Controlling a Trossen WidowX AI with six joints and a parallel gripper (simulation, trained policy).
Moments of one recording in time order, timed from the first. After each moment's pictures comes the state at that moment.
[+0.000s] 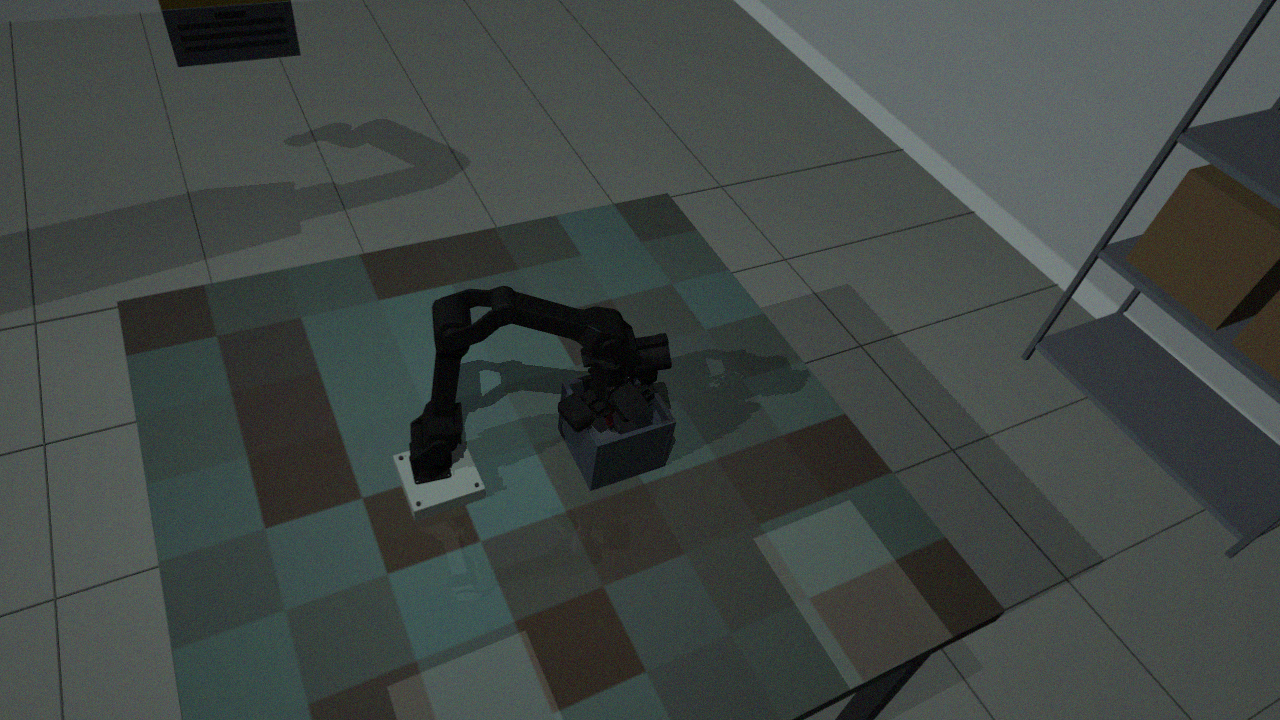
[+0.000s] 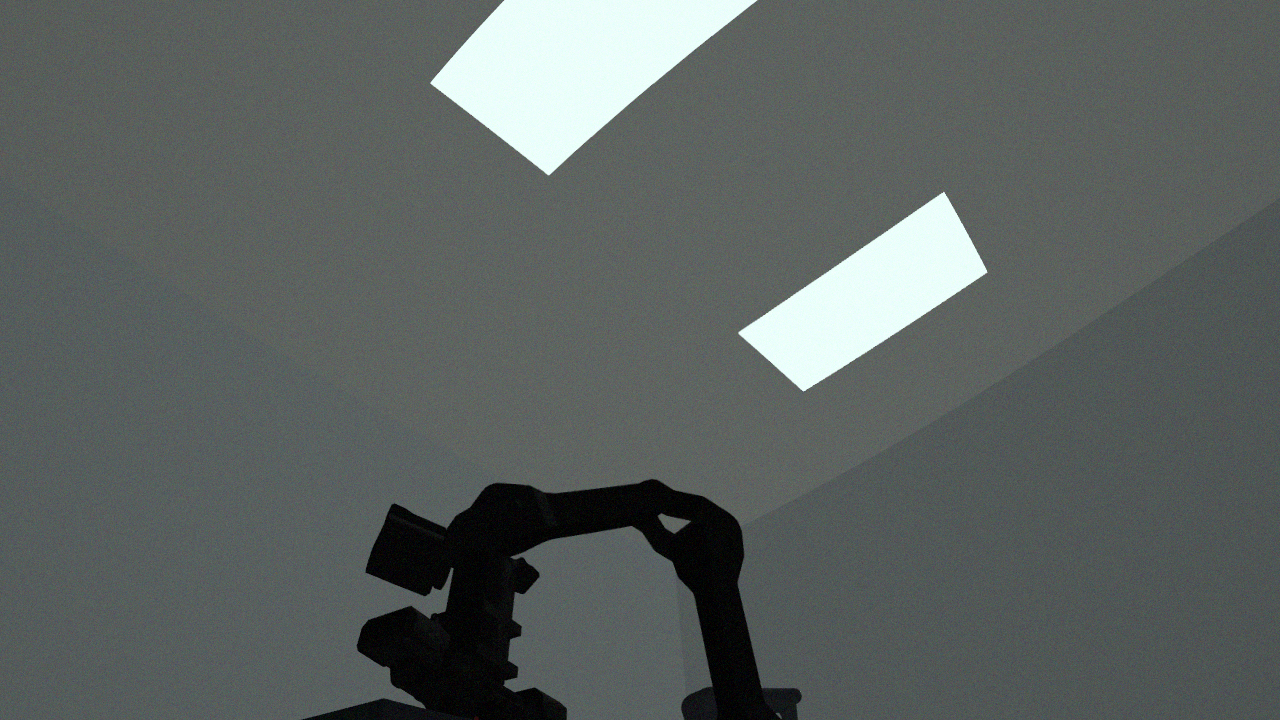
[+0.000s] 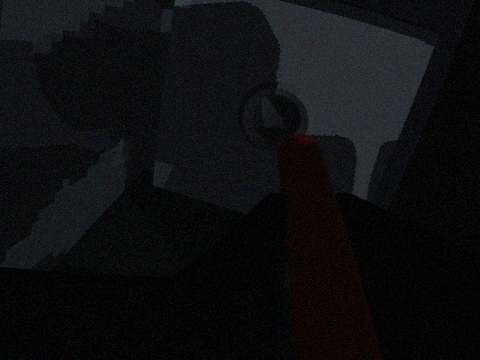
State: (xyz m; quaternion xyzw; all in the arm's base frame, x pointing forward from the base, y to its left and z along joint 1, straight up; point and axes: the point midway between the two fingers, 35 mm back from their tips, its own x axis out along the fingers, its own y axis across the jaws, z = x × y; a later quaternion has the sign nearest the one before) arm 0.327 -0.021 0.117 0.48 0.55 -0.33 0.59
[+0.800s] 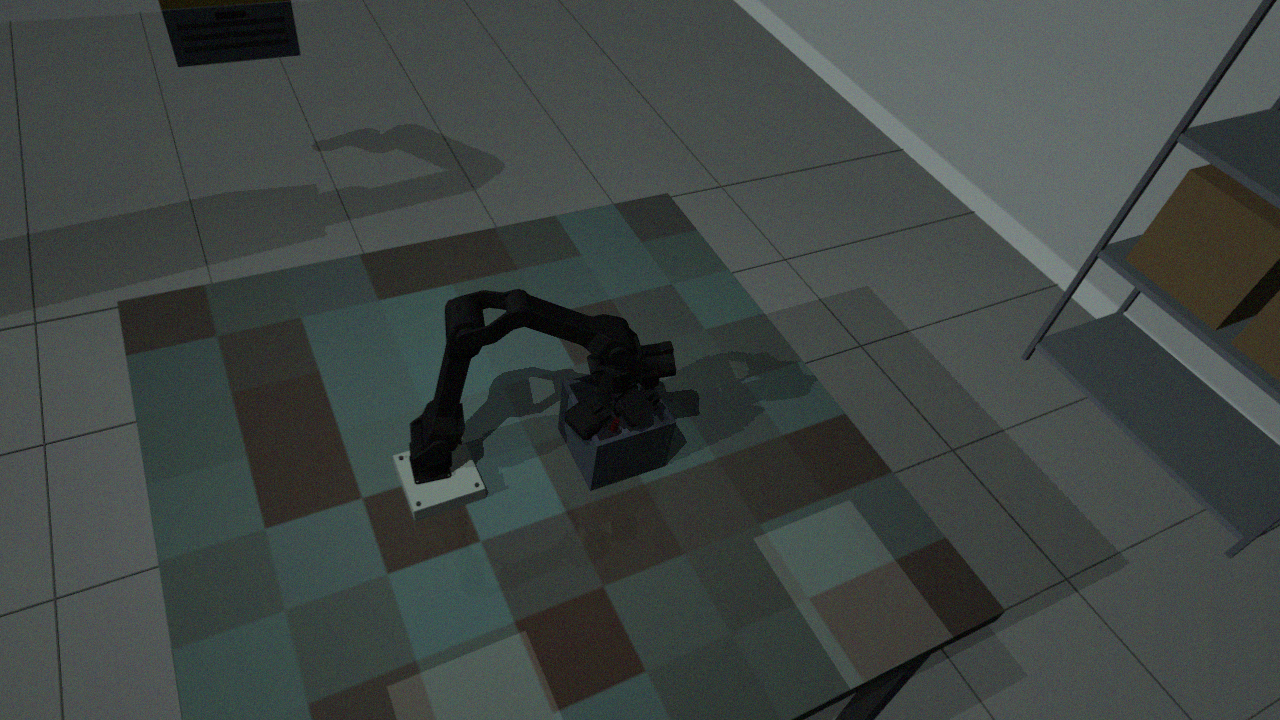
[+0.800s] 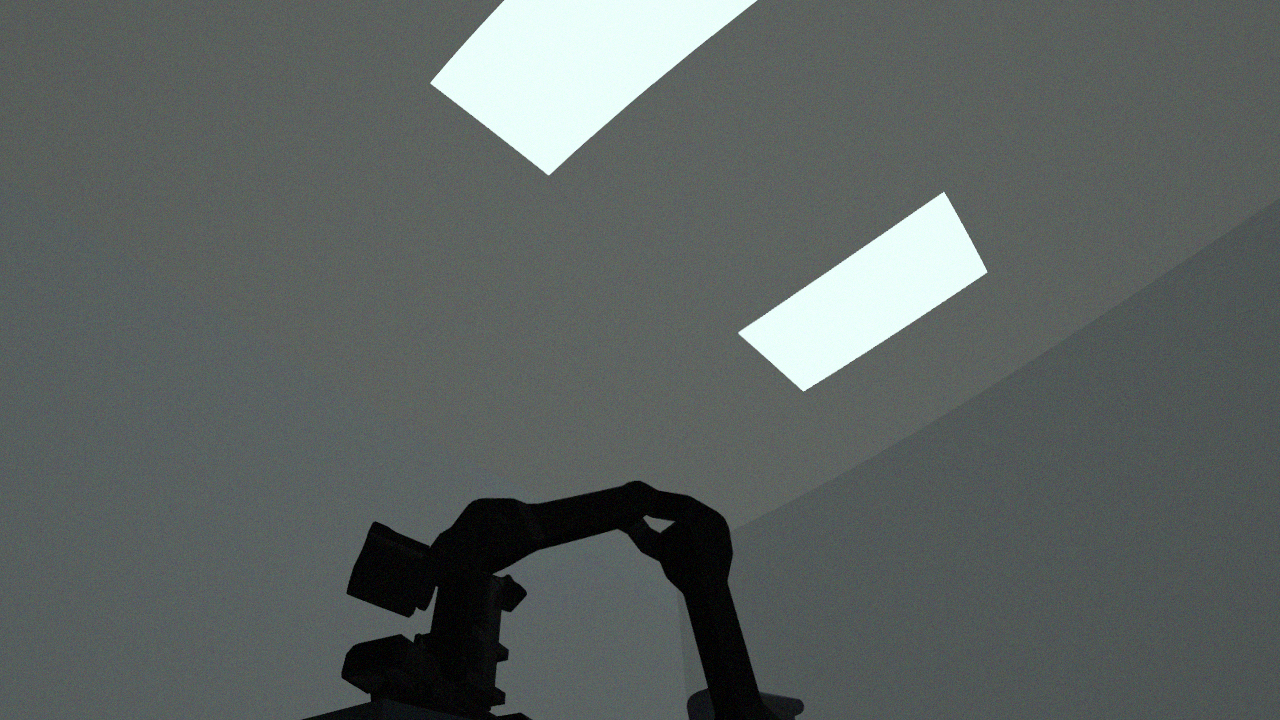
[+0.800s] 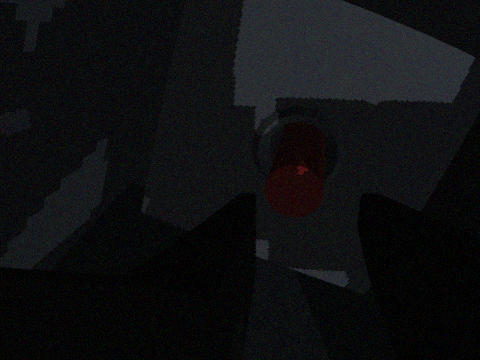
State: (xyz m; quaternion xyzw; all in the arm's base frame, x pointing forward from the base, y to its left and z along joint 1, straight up) arm 0.336 -0.019 0.086 0.45 0.58 -0.31 0.60
